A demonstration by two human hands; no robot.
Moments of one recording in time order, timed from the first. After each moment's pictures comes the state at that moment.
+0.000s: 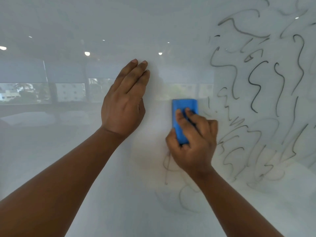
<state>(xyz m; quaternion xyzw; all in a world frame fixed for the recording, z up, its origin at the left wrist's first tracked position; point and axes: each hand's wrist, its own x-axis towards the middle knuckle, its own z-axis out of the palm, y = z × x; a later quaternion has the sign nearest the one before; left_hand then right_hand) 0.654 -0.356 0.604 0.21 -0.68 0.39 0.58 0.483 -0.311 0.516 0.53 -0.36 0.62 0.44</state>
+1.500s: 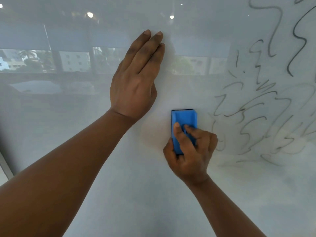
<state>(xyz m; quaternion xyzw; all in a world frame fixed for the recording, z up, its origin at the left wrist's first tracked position) 0.658 -0.356 0.555 0.20 -0.68 0.39 0.59 0.507 -0.314 0.398 0.56 -0.37 0.61 0.44</state>
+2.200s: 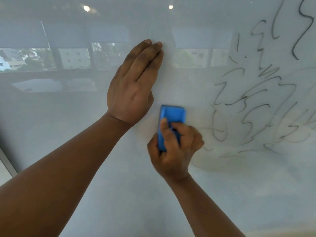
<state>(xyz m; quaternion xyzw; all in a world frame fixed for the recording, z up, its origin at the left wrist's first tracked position) 0.663 -0.358 0.528 0.19 -0.71 0.39 0.56 0.552 -0.323 0.376 0.52 -0.42 0.64 0.39</state>
